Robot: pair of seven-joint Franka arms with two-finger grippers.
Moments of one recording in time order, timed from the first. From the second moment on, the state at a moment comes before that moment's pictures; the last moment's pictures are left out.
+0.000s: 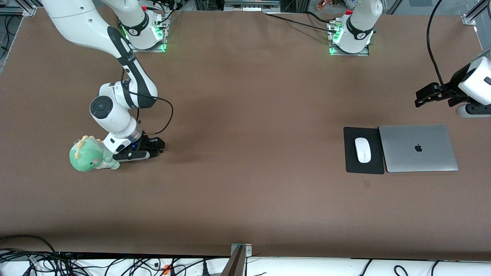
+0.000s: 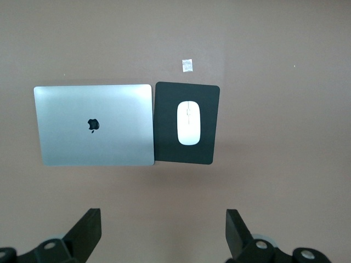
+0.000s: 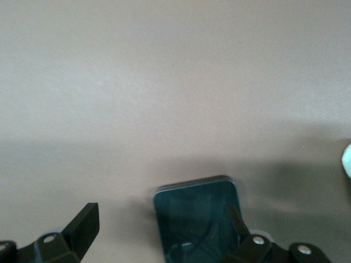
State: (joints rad) left arm 0.06 0.03 -0.06 -1.63 0.03 1.59 -0.03; right arm 0.19 0.46 0.02 -2.04 0.07 2.62 0.08
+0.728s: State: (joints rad) left arm 0.02 0.01 -0.01 -1.61 0.03 1.59 -0.03; right arm 0.17 0.16 -0.10 -1.83 0.14 1.96 0.02
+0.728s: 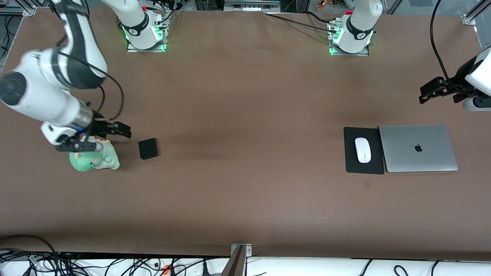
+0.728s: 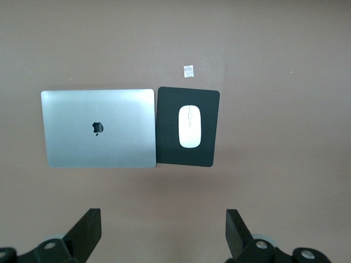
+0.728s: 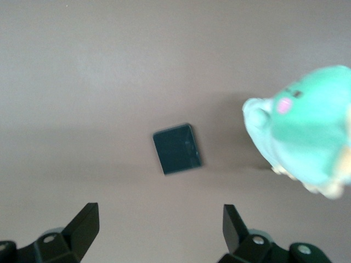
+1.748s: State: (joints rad) left arm 0.01 0.10 -0.01 -1.49 0.01 1.59 -0.03; right arm 0.07 -0.11 -0.11 -1.73 0.05 1.63 -0.01
